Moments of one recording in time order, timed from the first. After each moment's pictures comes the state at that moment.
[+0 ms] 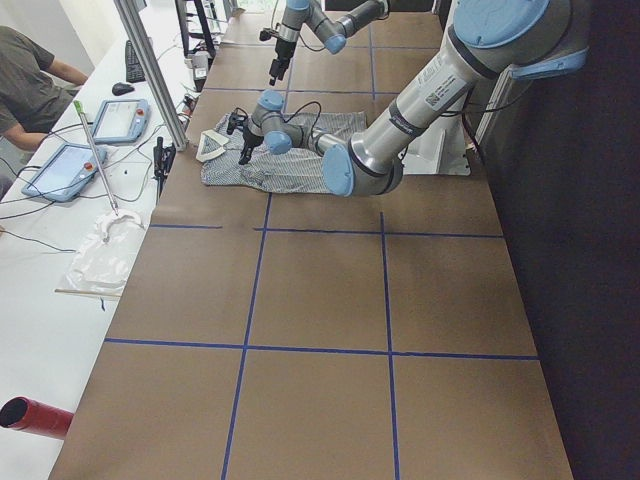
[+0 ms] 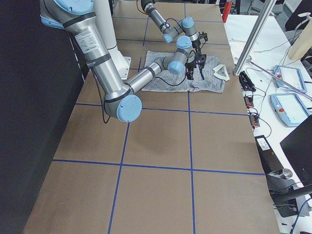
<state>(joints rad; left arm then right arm) -0.71 -2.40 -1.17 -2.24 -1.70 -1.13 0.82 -1.07 1.69 -1.16 1.94 1.45</state>
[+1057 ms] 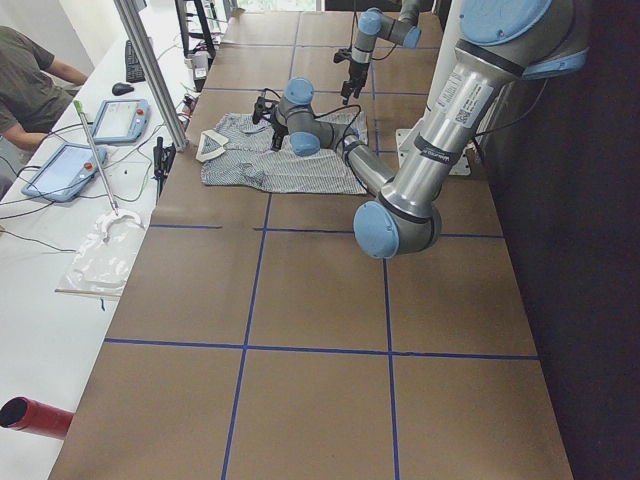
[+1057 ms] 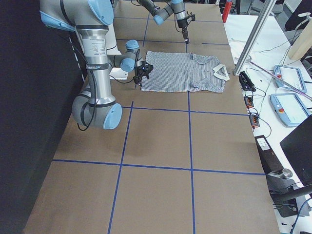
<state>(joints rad) -0.76 -2.12 -1.63 -2.17 -1.89 -1.14 0.19 -1.37 2.09 -1.54 1.49 2.08</state>
